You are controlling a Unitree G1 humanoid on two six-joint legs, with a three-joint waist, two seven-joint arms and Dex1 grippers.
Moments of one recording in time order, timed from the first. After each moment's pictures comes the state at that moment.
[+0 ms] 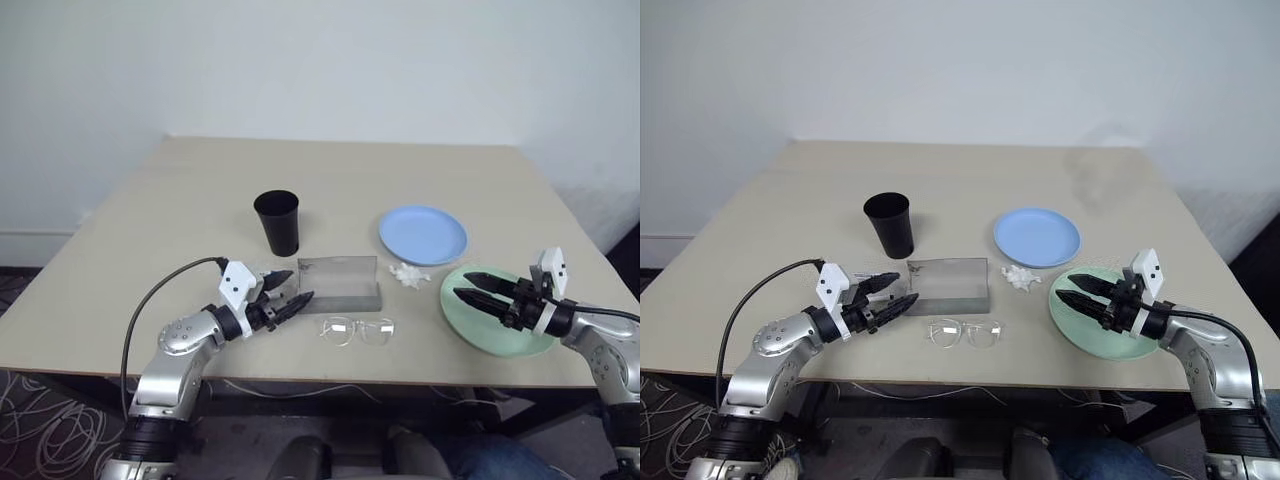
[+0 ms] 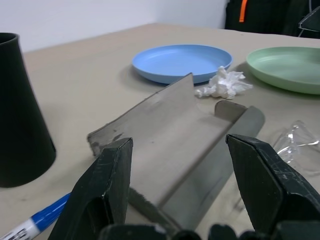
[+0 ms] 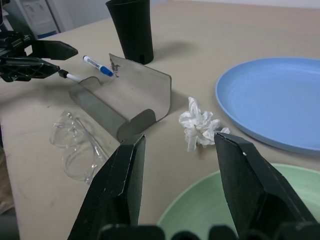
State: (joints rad) left arm -0.10 0.45 0.01 -0.06 -0.33 0.20 -0.82; right arm -0.13 -0.66 -0.17 0.02 0.53 0.37 1.05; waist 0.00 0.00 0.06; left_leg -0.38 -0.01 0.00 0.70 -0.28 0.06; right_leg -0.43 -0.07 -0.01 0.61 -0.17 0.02
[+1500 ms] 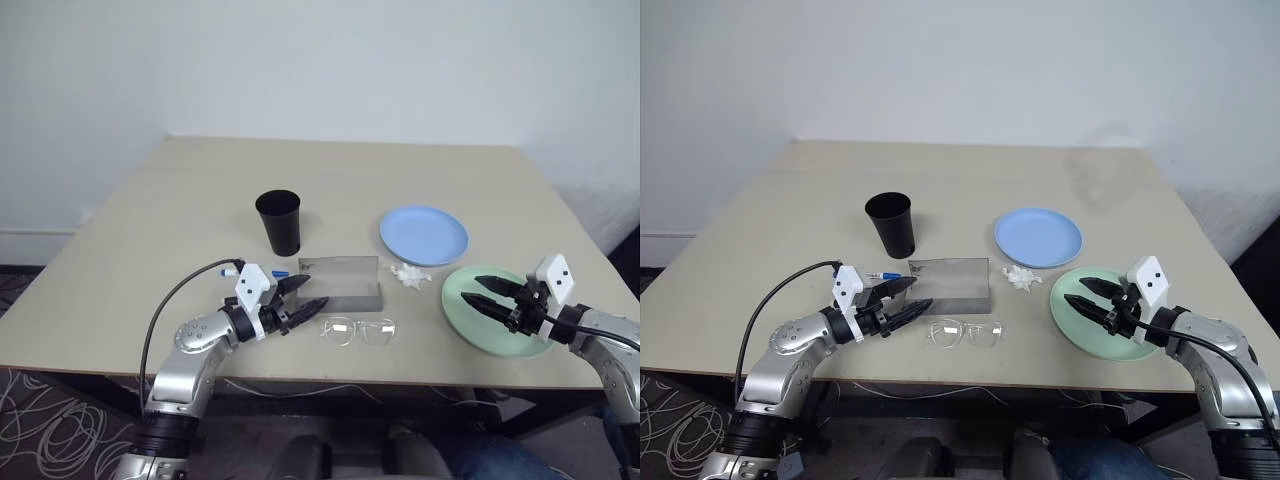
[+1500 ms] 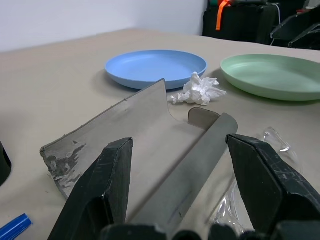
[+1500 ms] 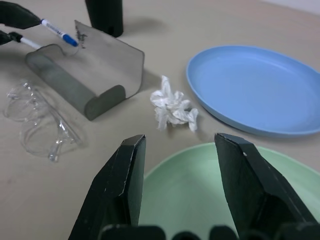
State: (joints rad) left arm -0.14 0.41 -0.03 -0.02 -0.33 0.19 -0.88; right arm -0.04 -0.71 -0.15 -0.15 0.40 0.39 0.89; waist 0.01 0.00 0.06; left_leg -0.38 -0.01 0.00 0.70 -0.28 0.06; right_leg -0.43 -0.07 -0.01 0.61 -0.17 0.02
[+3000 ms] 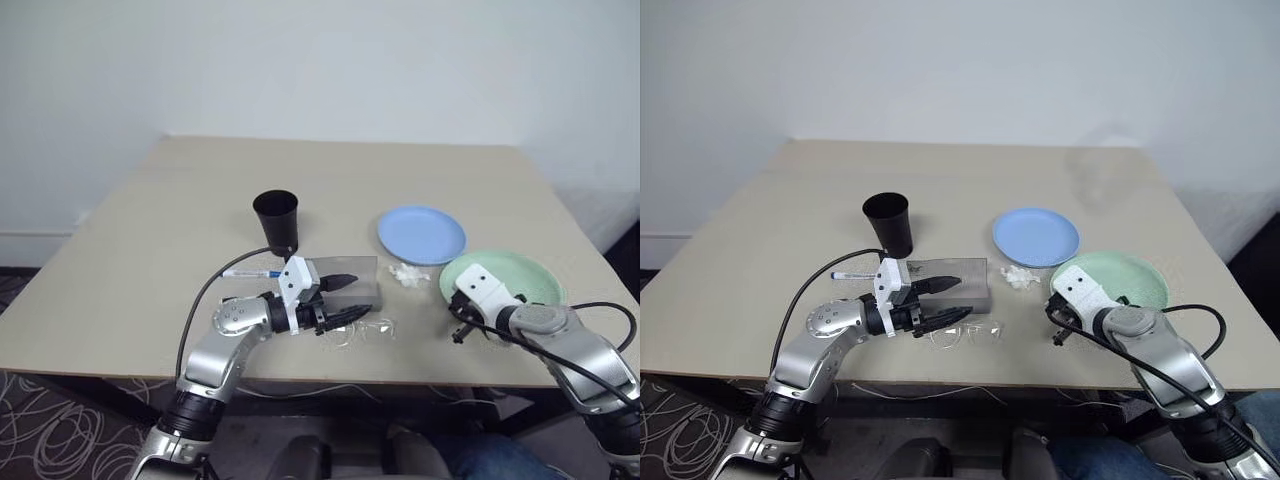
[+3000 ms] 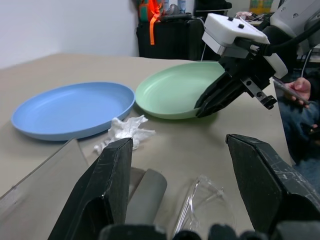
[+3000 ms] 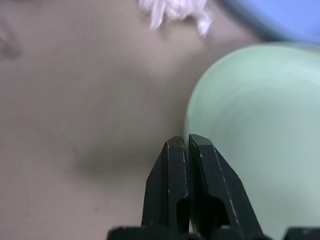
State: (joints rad) left arm -0.25 0.36 -0.18 -0.08 -0.33 0.24 -0.95; right arm -0.24 -0.73 0.24 -0.45 0.10 1.12 0.50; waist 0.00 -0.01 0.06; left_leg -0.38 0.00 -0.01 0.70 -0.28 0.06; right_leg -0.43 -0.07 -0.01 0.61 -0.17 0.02
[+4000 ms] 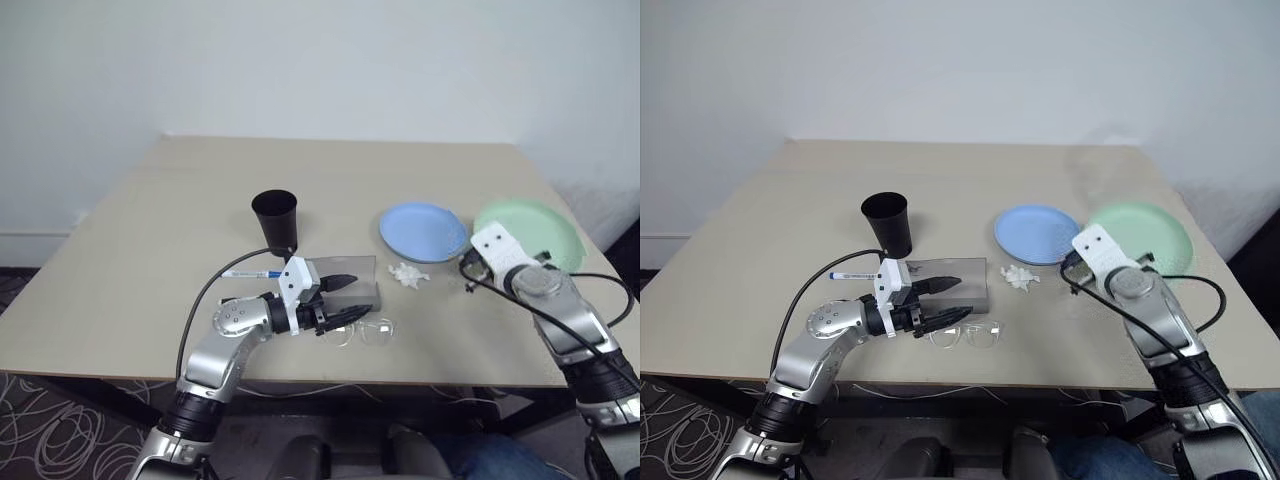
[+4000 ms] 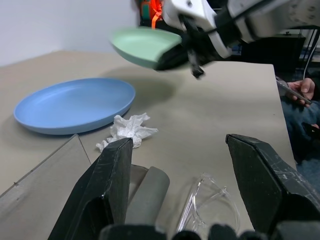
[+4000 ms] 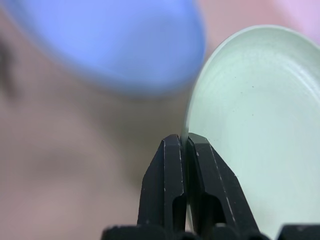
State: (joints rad) left arm -0.25 0.36 -0.18 -0.08 -0.33 0.24 -0.94; right arm -0.48 -0.66 0.22 0.00 -0.06 0.69 0.38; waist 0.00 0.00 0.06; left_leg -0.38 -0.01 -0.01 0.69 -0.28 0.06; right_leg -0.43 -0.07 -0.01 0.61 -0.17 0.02
